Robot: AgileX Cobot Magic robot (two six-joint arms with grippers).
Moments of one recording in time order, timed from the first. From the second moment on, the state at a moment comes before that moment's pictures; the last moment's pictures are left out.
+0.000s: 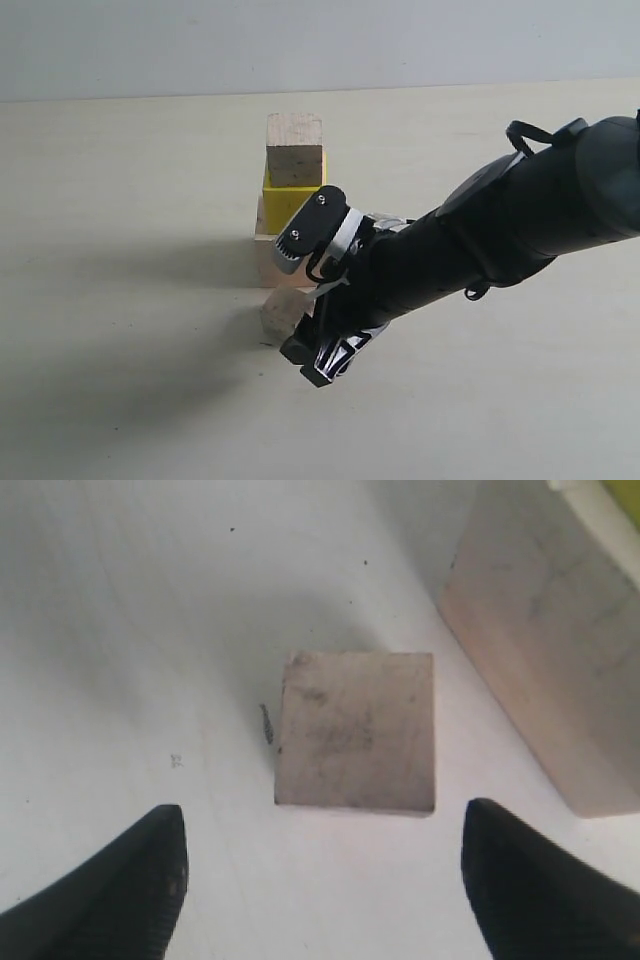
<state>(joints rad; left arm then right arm) -0.59 0.00 -0.47 -0.08 0.82 0.05 0.67 1.86 -0.81 1.40 0.34 -1.70</state>
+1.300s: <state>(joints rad) -0.59 0.00 -0.47 -0.08 0.82 0.05 0.67 1.86 -0.81 1.46 0.38 -1.70</state>
